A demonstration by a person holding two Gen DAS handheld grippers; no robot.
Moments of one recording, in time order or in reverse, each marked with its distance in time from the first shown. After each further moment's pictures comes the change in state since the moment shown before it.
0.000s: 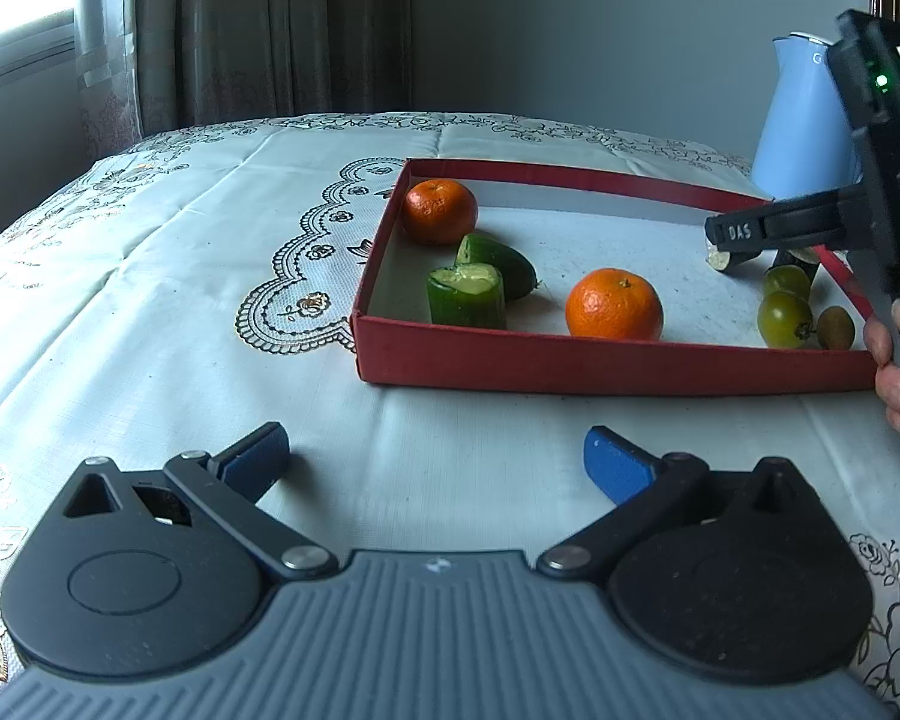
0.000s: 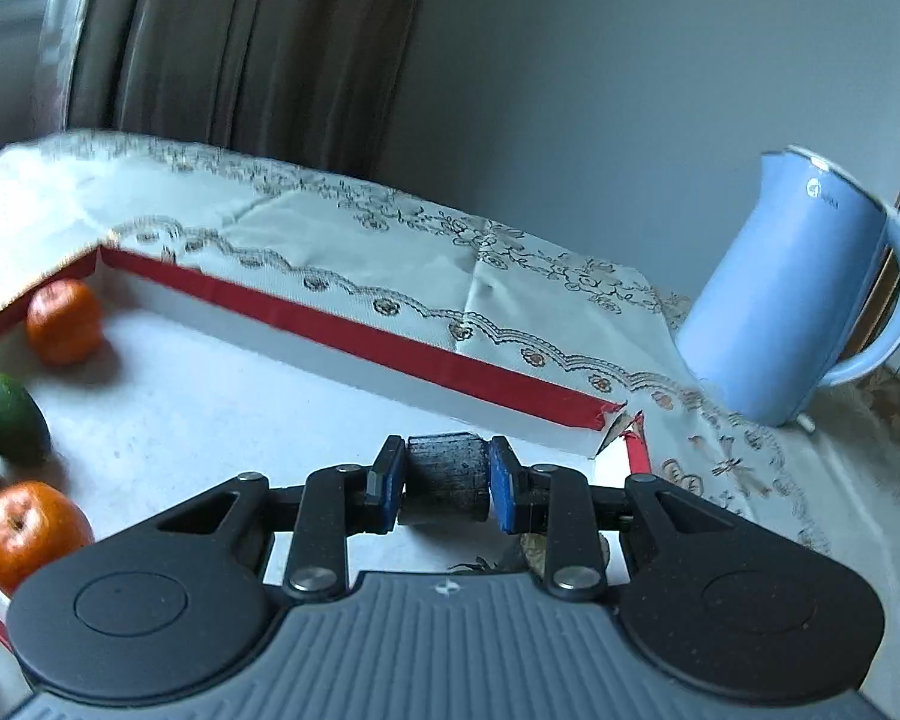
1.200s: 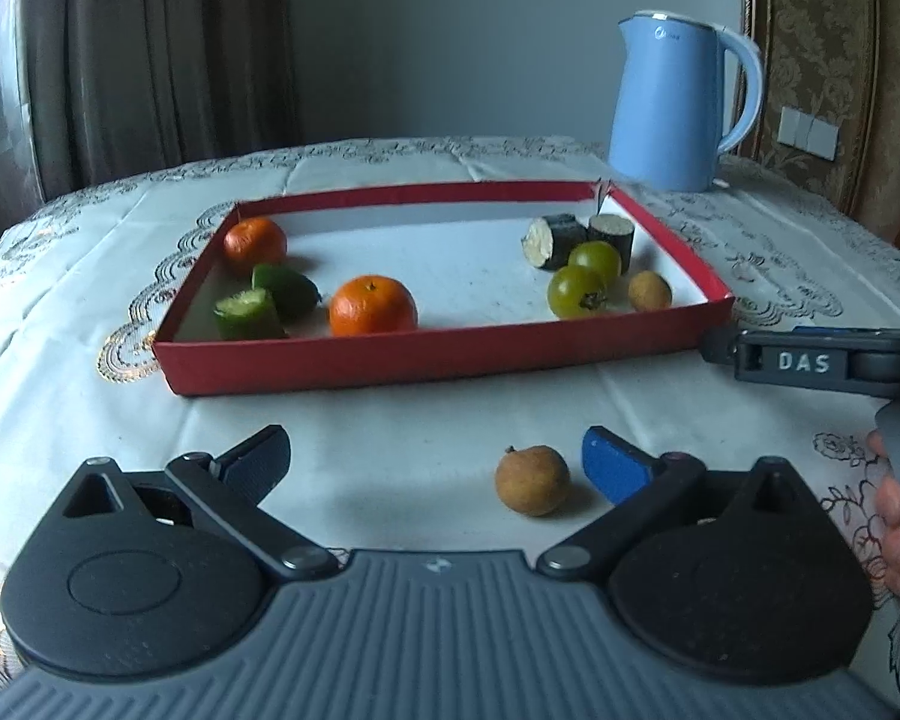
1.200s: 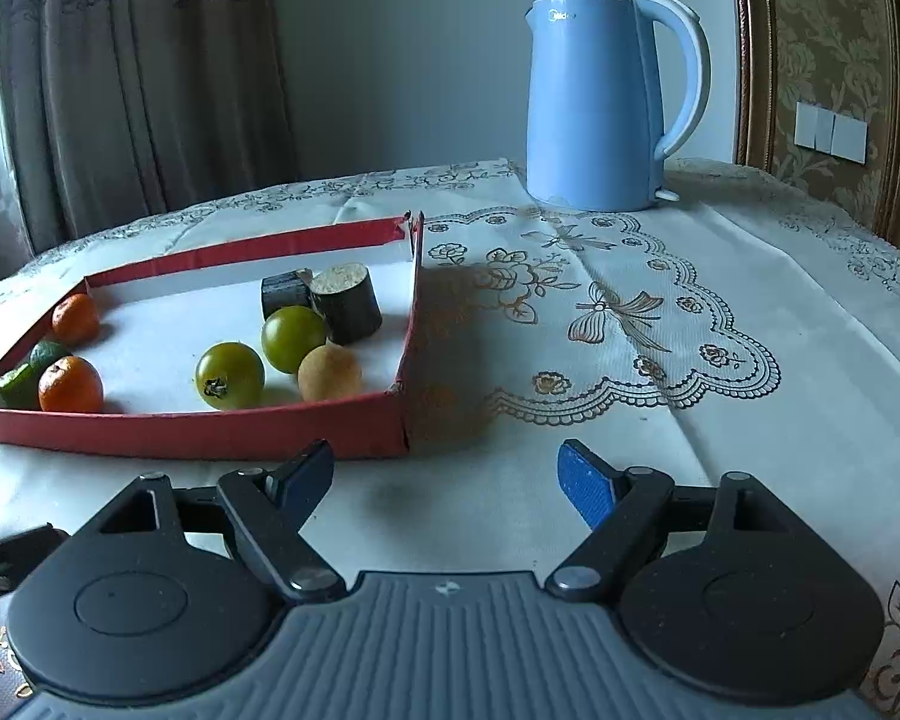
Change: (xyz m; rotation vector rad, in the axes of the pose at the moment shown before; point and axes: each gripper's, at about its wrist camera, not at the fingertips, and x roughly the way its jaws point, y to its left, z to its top) left arm -0.038 -0.076 -0.014 0.144 -0.033 -0.135; right arm -0.096 -0.091 -0.119 0.385 0.019 0.039
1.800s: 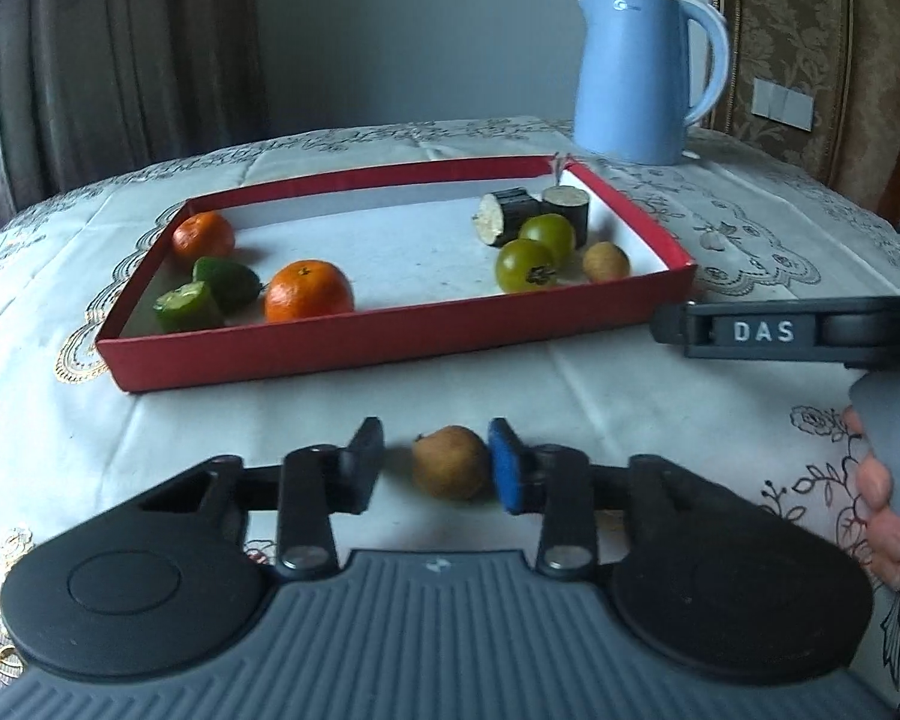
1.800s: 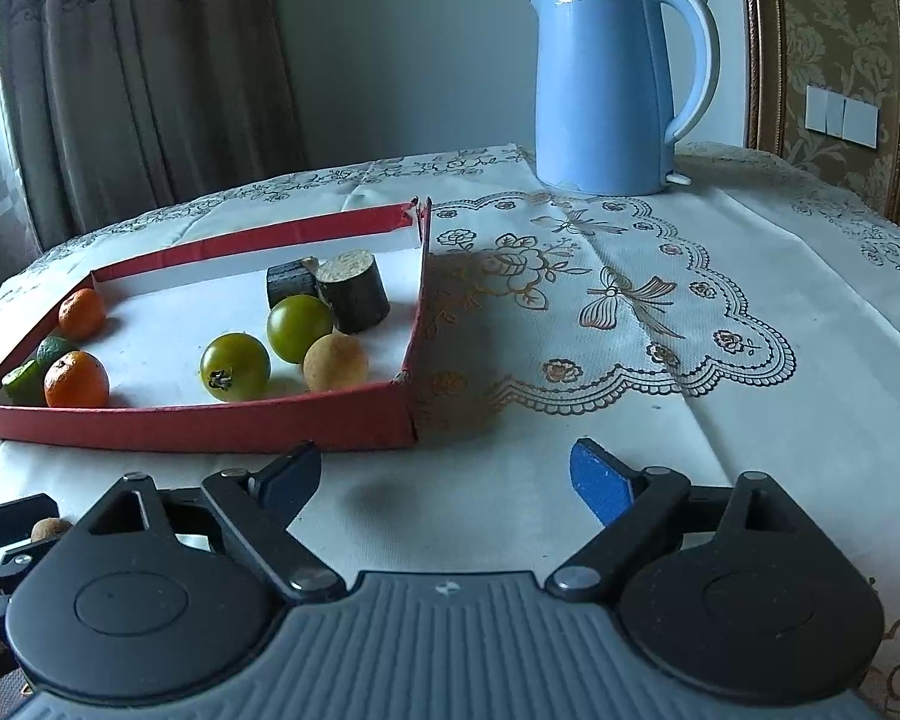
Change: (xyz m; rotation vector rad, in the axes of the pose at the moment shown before) left arm 0.007 -0.022 -0.005 0.054 0.013 -0.043; right arm 0.005 -0.001 -0.001 0.009 0.028 0.022
